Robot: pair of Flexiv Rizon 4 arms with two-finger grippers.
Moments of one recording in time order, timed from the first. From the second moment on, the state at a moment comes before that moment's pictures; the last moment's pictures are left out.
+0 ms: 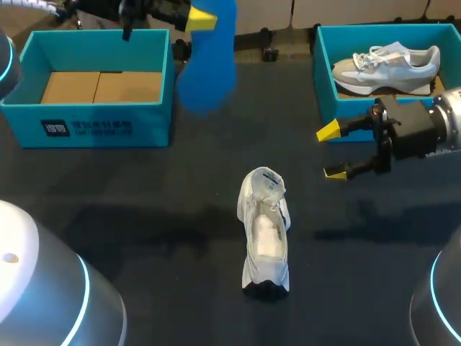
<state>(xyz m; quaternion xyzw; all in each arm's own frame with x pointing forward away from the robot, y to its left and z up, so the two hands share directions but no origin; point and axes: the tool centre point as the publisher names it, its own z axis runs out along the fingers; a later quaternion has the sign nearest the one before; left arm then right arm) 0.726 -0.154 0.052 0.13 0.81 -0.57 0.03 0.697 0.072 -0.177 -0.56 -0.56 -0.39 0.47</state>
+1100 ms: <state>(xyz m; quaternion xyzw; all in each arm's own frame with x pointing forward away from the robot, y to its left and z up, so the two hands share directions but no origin) 0.718 -0.152 0.001 0.33 0.73 -0.51 0.31 0.697 0.072 -0.177 -0.56 -0.56 -0.39 0.47</state>
